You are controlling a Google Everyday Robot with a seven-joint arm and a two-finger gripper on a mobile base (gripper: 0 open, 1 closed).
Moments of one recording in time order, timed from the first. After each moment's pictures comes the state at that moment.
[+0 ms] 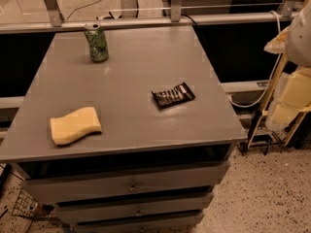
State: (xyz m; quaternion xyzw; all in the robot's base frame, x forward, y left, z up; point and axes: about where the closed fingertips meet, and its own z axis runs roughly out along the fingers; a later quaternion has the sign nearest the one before) arm 0.438 -0.216 0.978 -0.60 0.78 -0.04 0.16
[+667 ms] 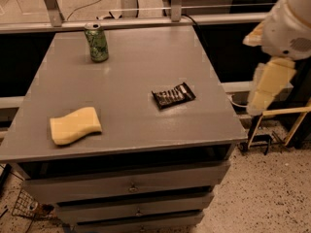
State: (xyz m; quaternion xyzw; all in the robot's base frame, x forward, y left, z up) arm 0.481 -0.201 0.967 -0.63 0.76 -0.03 0.17
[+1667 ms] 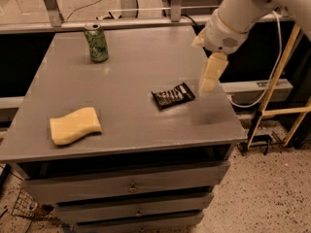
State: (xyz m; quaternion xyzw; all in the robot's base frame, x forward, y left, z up) arm 0.600 -0.124 0.906 -0.70 0.69 0.04 0.19
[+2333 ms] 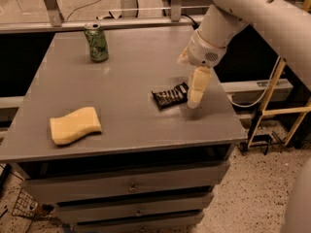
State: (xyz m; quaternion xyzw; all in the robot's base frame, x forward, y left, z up) arm 0.606 -0.092 0.852 -0.73 0.66 0.09 0.15
